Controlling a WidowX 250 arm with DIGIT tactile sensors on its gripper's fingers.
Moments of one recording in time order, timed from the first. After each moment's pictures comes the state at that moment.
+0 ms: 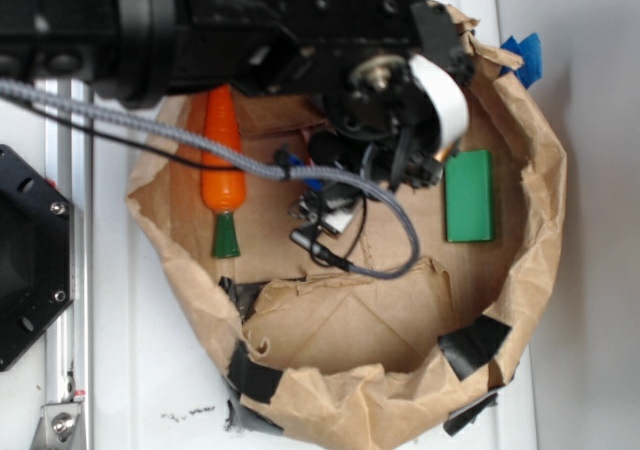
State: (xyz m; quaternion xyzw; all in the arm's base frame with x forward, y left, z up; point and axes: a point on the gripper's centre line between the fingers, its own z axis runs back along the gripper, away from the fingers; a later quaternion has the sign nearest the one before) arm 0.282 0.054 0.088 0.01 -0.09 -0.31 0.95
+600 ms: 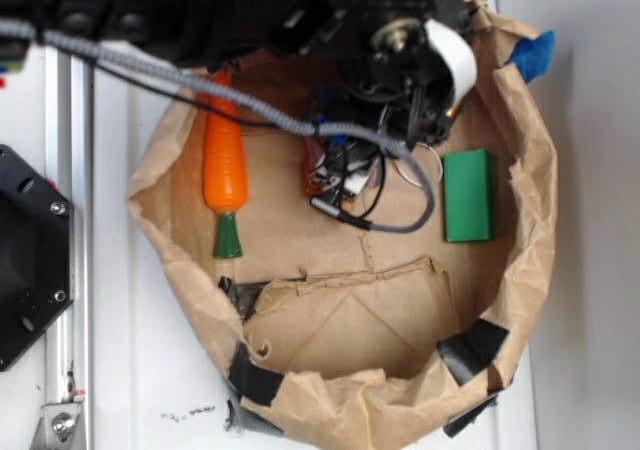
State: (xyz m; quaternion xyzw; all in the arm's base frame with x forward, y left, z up) arm 0.292 0.080 0.070 0.02 -0.08 -0.26 0.96
